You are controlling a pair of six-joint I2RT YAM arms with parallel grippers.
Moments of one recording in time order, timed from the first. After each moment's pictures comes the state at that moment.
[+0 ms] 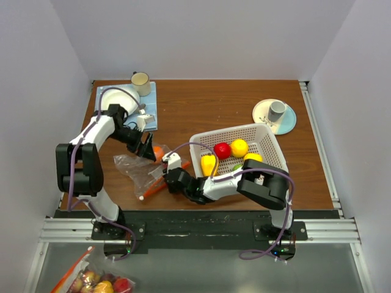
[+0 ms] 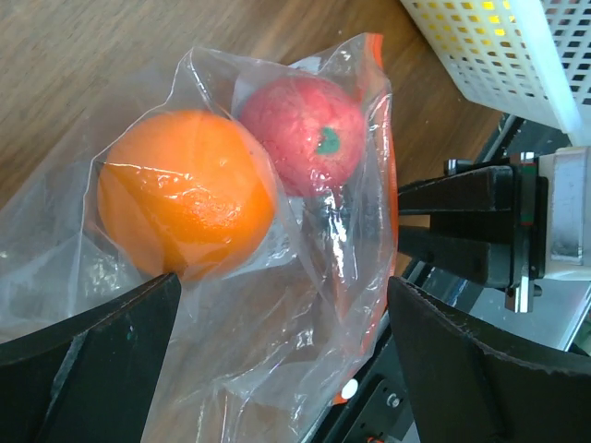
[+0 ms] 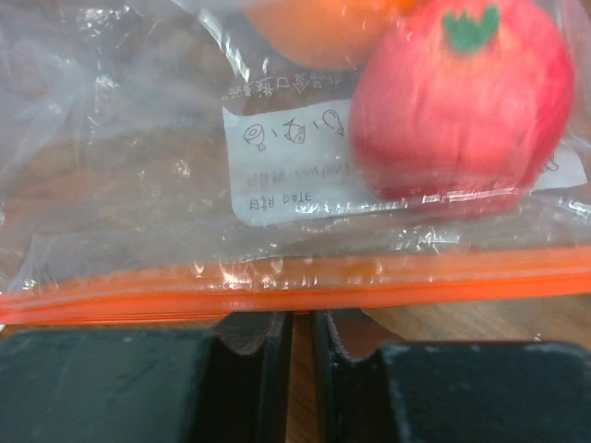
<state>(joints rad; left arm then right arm) 0.02 1.70 1.21 -1.02 0.79 0.58 1.24 1.96 0.98 0.39 0.41 0.51</state>
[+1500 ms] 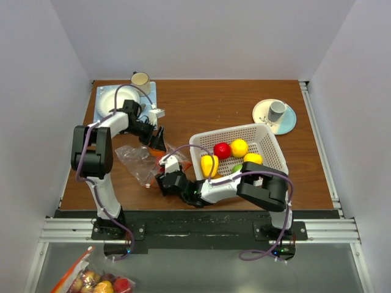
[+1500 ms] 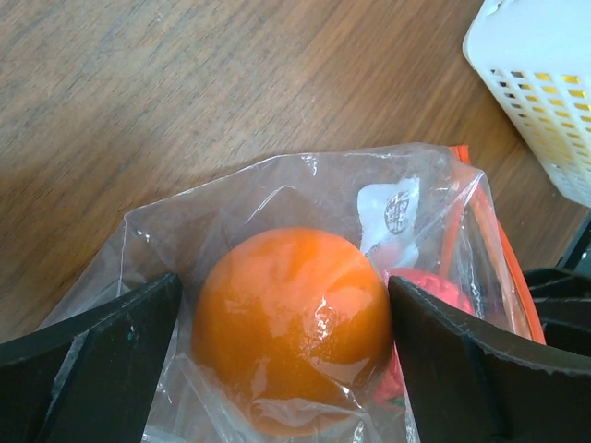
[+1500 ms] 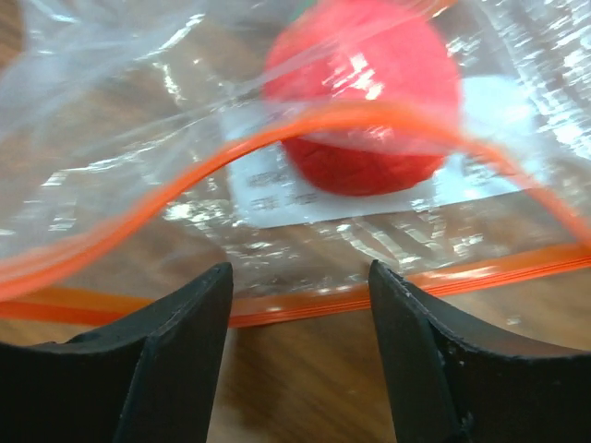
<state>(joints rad) -0.07 1.95 1.30 -0.69 0.74 0.45 1.28 1.96 1.00 0.35 0.53 0.45</state>
